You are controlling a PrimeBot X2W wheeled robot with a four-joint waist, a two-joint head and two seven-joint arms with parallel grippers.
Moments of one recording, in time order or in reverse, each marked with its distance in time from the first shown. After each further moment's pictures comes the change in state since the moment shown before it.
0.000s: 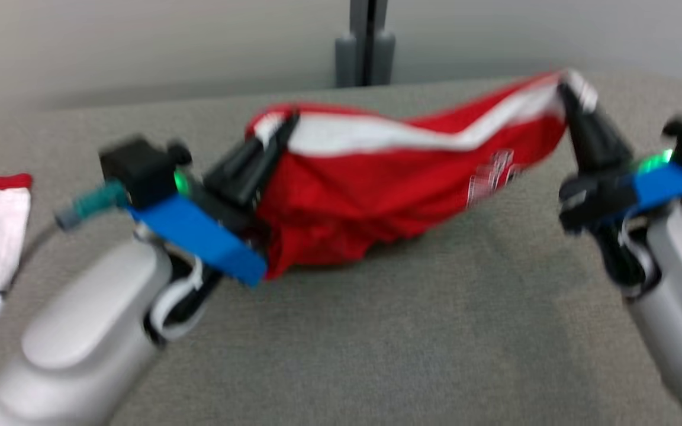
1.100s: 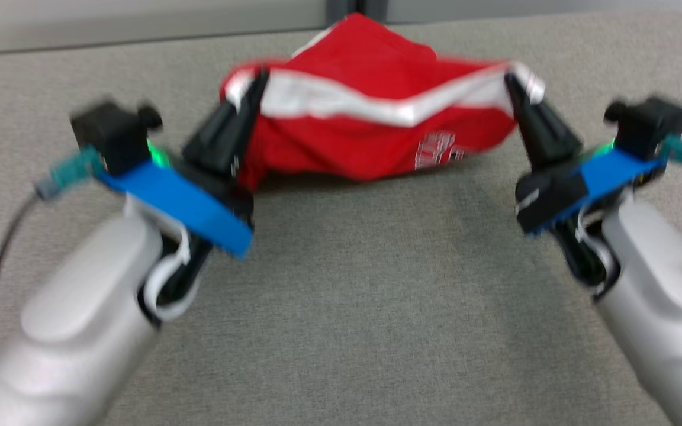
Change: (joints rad) left arm -0.206 -0.004 -0.073 0.181 -0.149 0.000 -0.071; right arm -0.221 0.020 0.196 0.161 0.098 0.000 -0.021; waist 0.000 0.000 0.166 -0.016
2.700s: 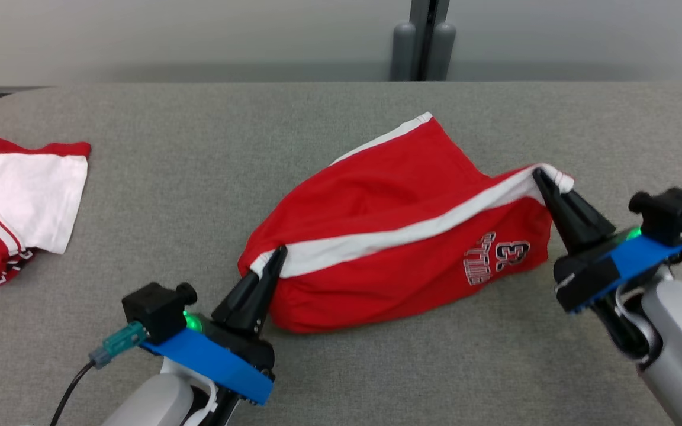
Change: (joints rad) left arm 0.574 -0.061 0.156 -0.156 0.160 0.000 0.000; right arm 0.362 -0.143 -0.045 -0.214 -0.032 0.000 0.034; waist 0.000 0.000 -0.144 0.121
